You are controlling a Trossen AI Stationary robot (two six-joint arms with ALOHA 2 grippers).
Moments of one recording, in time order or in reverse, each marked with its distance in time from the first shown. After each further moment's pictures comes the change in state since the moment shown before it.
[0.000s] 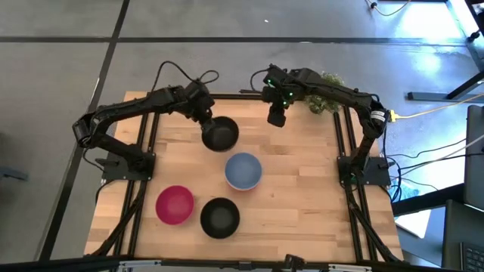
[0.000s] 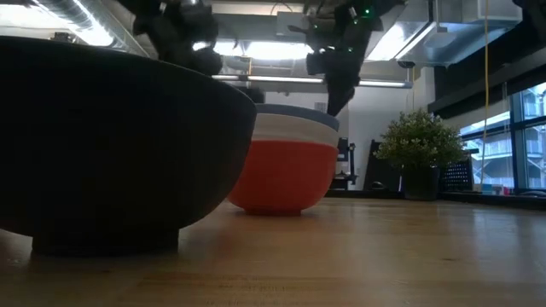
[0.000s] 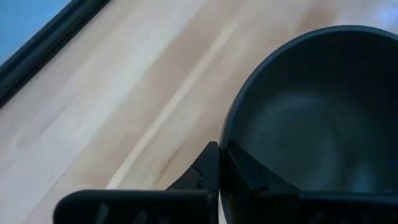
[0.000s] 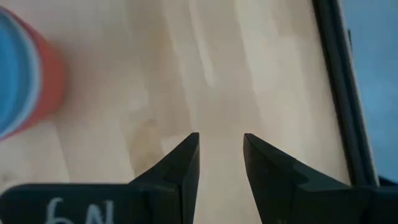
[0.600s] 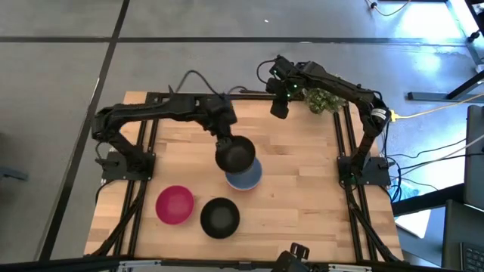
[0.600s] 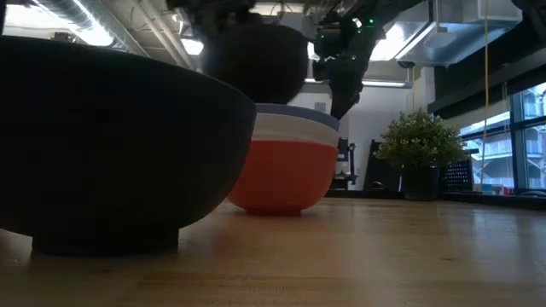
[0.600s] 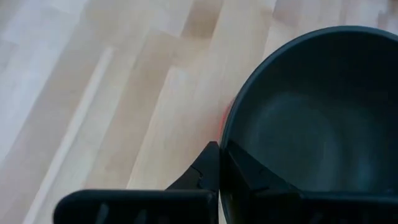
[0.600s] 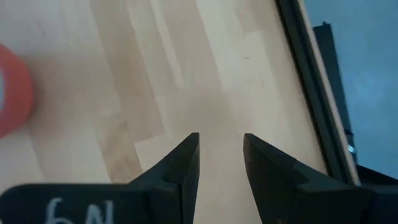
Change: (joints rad) left arm -0.266 0.200 0.285 -0.096 0.035 -0.008; right arm -0.098 0.000 -0.006 0.033 -0.037 -0.030
